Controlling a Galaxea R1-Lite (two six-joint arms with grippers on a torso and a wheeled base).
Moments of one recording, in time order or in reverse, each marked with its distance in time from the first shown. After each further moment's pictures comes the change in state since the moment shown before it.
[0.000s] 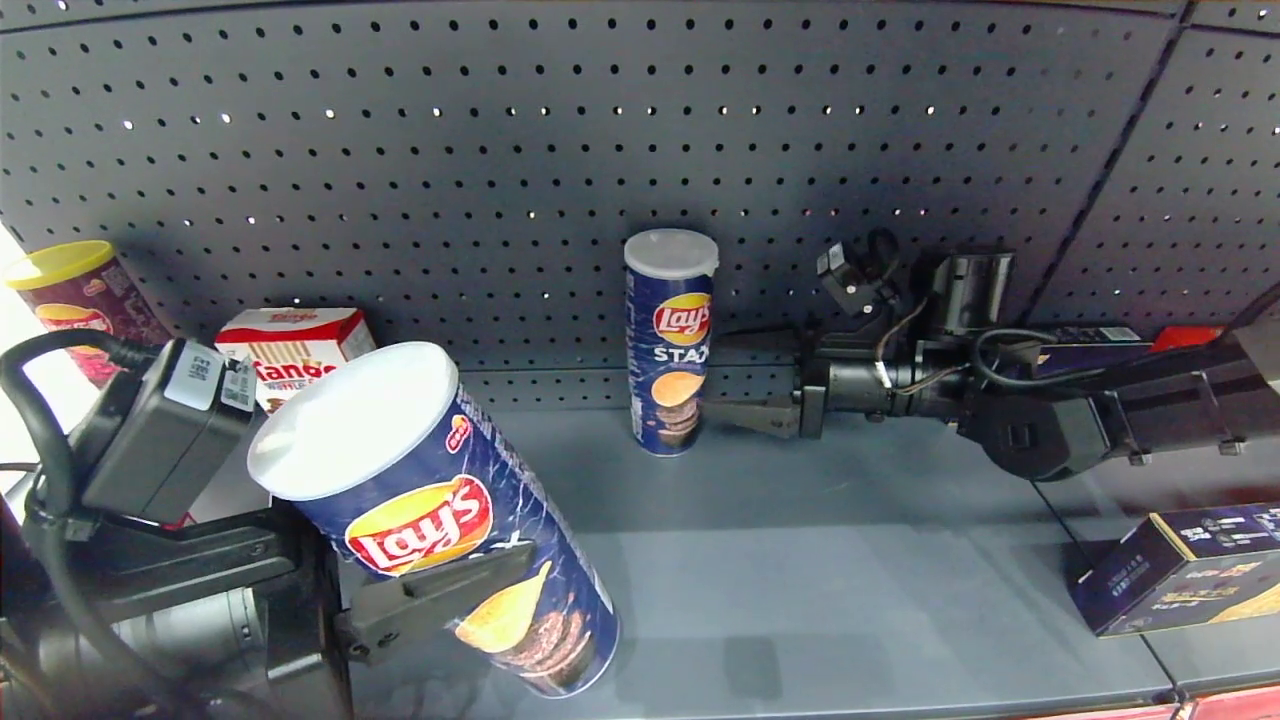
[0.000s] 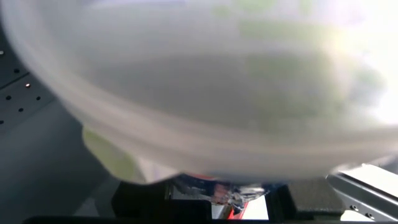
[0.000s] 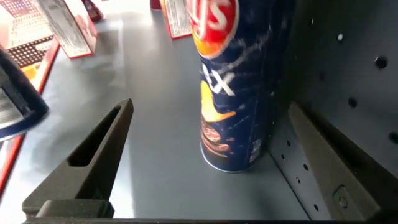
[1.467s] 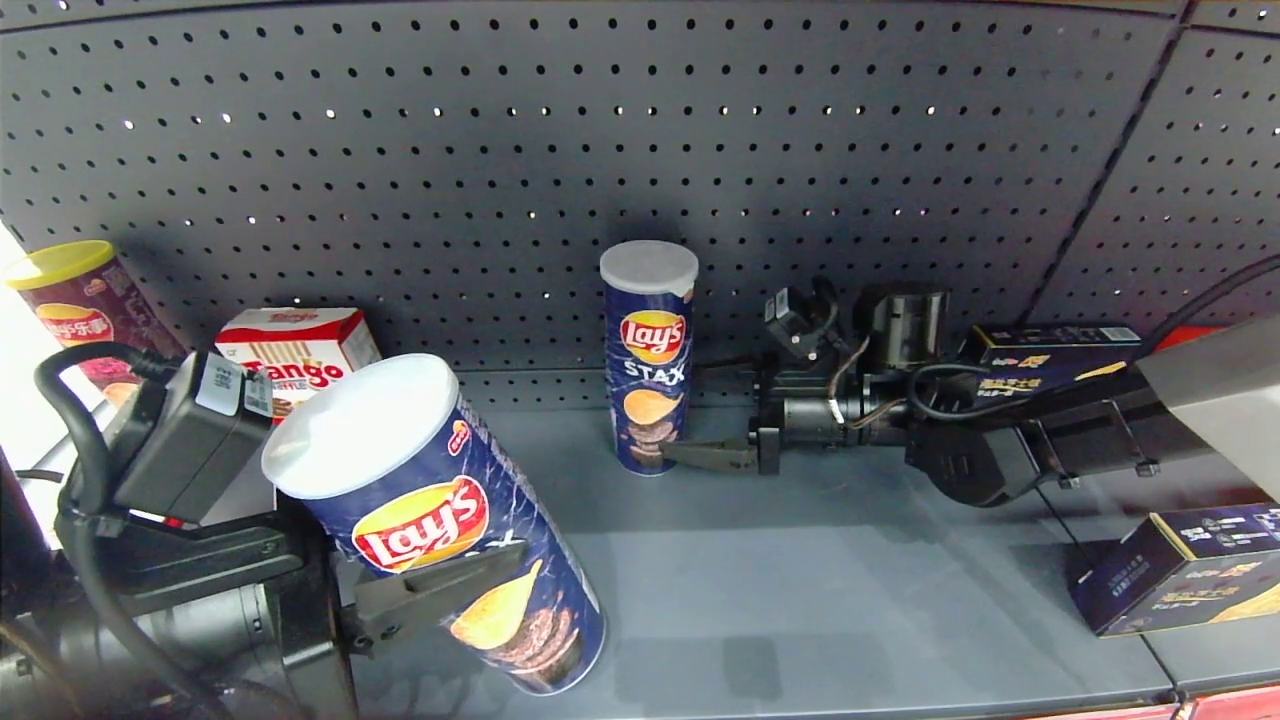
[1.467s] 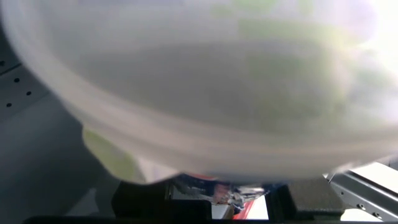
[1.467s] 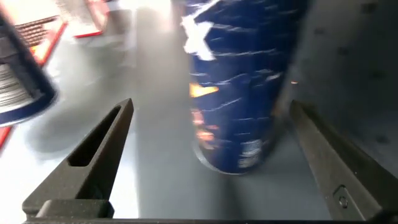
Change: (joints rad) left arm 0.037 0.014 0.017 0.000 0.000 0.000; right arm 0.061 0.083 -0.018 -0.024 -0.011 -0.060
